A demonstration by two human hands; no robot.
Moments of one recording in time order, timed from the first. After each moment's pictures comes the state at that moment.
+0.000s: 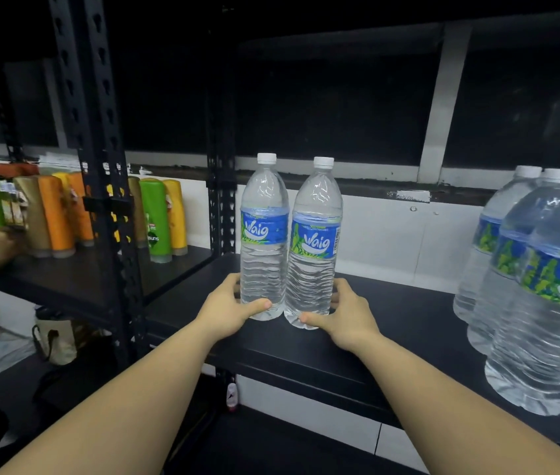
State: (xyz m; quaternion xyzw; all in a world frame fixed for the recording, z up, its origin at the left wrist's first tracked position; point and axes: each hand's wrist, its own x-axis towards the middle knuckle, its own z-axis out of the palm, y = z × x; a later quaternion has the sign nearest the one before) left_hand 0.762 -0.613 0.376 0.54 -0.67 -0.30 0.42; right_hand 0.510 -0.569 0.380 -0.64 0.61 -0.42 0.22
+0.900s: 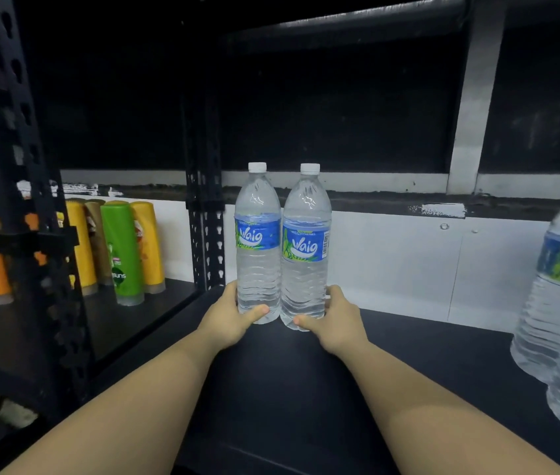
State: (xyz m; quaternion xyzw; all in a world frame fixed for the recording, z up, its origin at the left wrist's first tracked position) left_hand 0.749 -0.766 0.372 0.54 -0.69 -0.29 0.39; right_hand 0.520 -0.716 0.375 -0.59 0.64 -0.45 0.19
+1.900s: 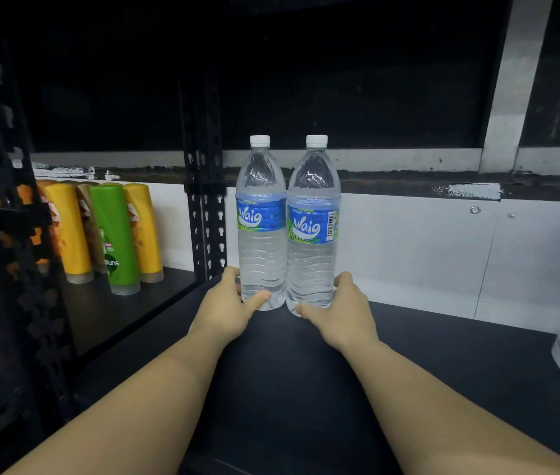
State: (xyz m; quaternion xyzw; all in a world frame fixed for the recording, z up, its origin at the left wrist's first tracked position) left_hand 0.743 -0.787 0.362 0.57 -0.67 -0.20 0.42; right_hand 0.525 -0.733 0.371 -0.59 0.65 -0.45 0.14
